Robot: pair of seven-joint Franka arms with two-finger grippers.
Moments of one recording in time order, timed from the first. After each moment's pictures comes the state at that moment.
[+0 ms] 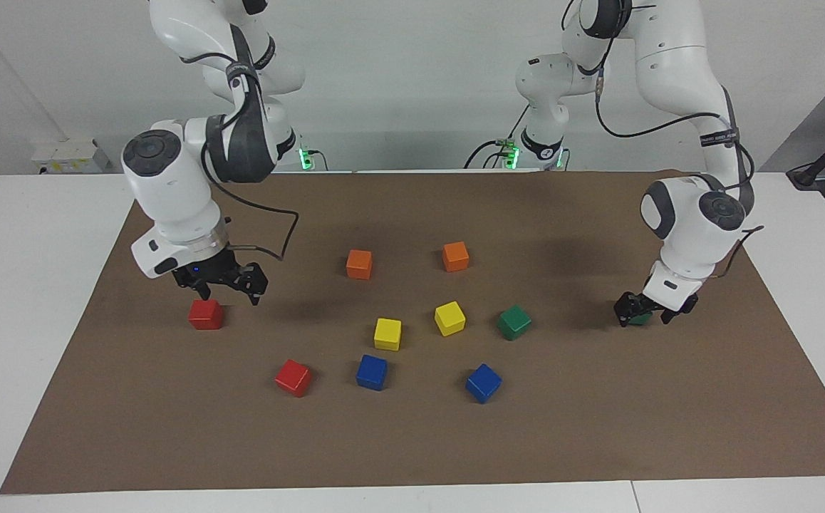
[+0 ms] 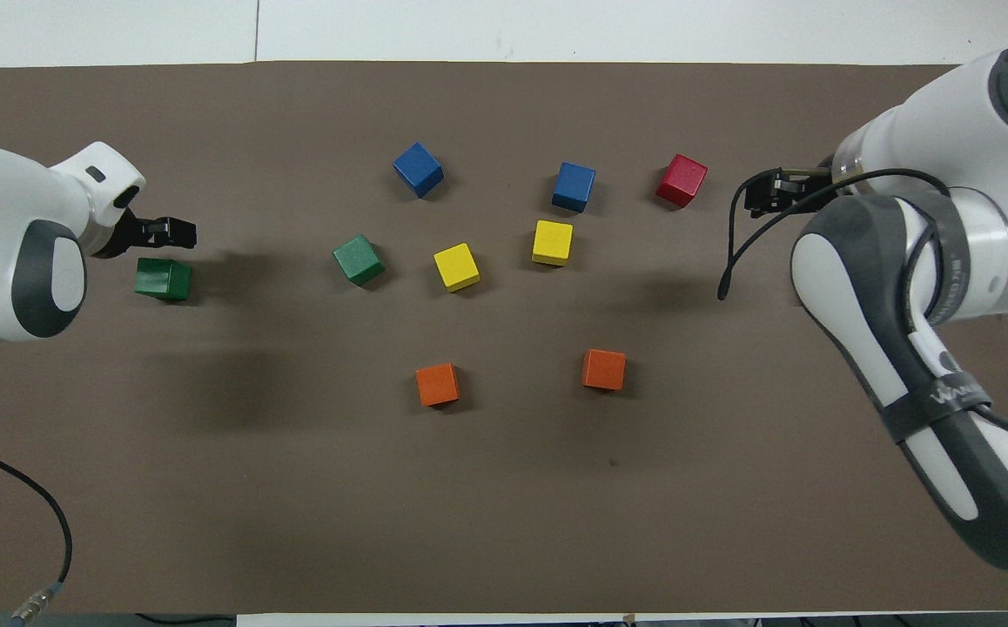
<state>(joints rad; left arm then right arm) 0.07 0.36 -0.07 -1.80 0.04 2.25 -0.04 0.15 0.26 -0.04 -1.71 -0.02 2.04 0.30</state>
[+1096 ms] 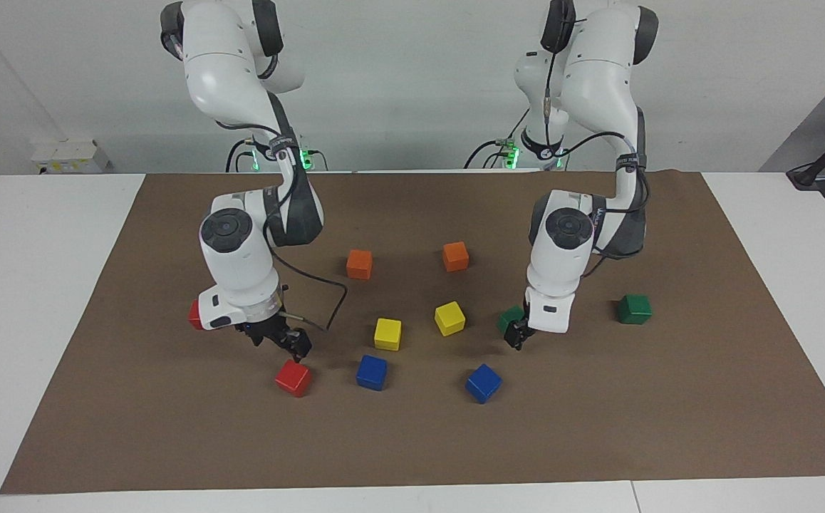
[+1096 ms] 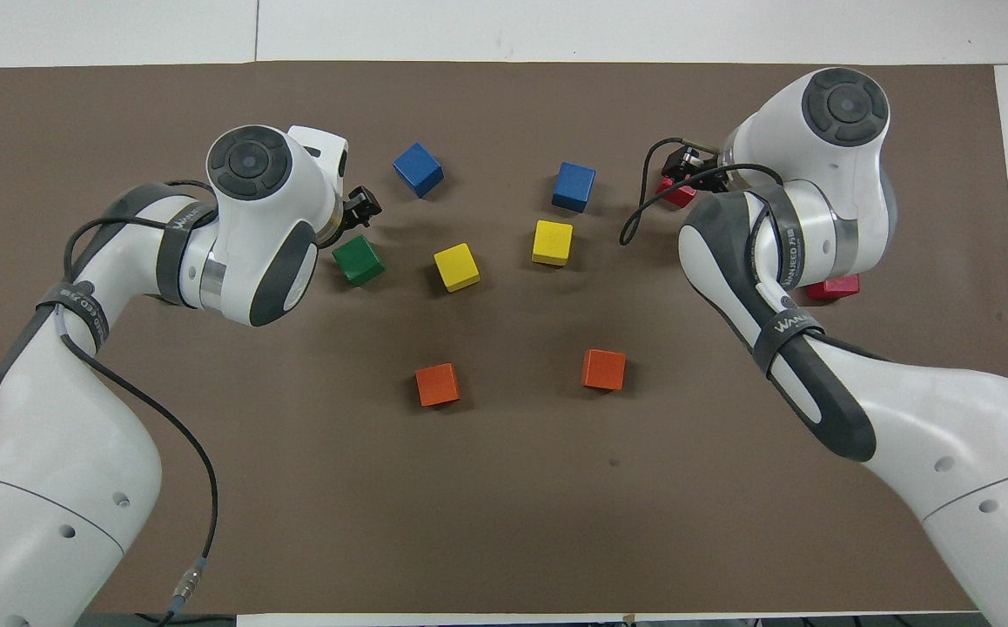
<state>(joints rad) -0.30 0.48 -0.07 -1.73 0.14 2.26 -0.91 0.21 0.53 -0.04 -1.59 -0.01 2.21 0.63</state>
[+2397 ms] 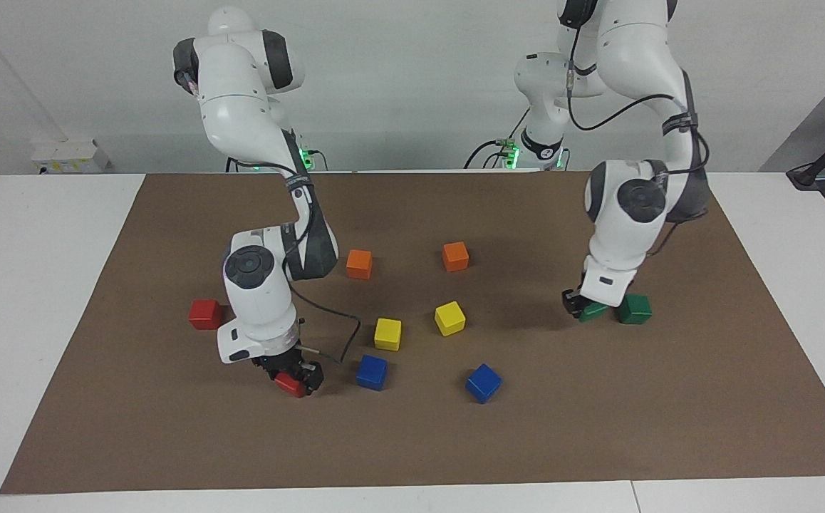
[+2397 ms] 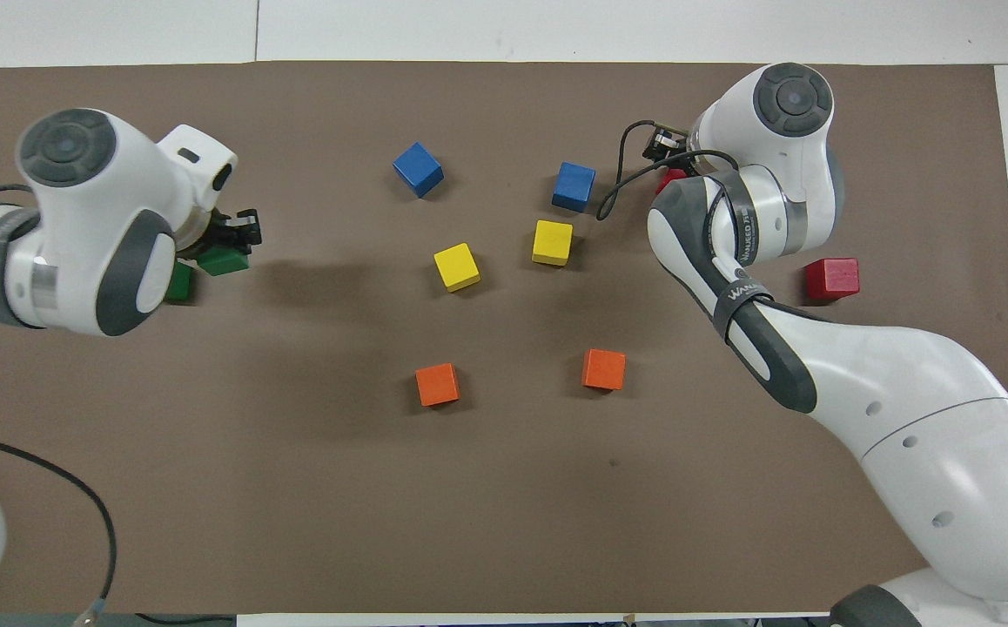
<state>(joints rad) -0.08 0.28 -0.06 -1.82 0.11 2.09 -0.28 0.22 0.70 -0.04 -1.42 -0.03 2.28 0.65</state>
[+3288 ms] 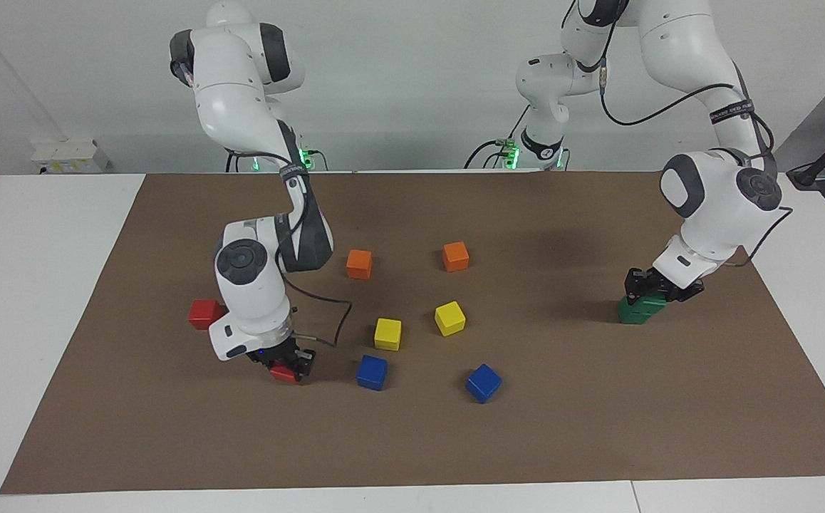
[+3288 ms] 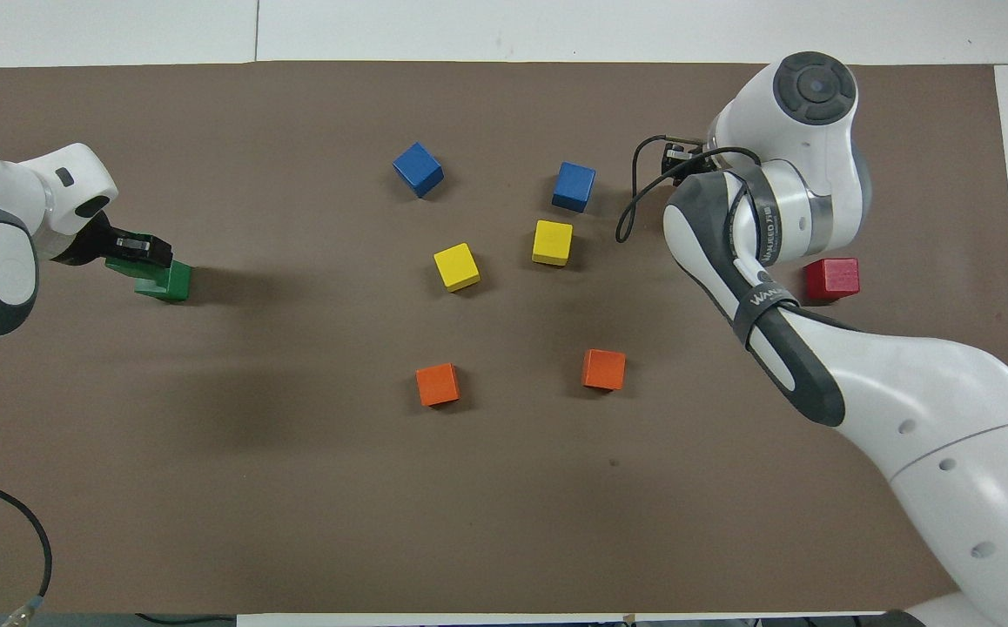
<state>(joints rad) 0.10 0.29 -0.06 -1.84 -0.03 2.13 0.29 0.20 0.58 -0.05 -1.49 -0.03 2.17 0.39</state>
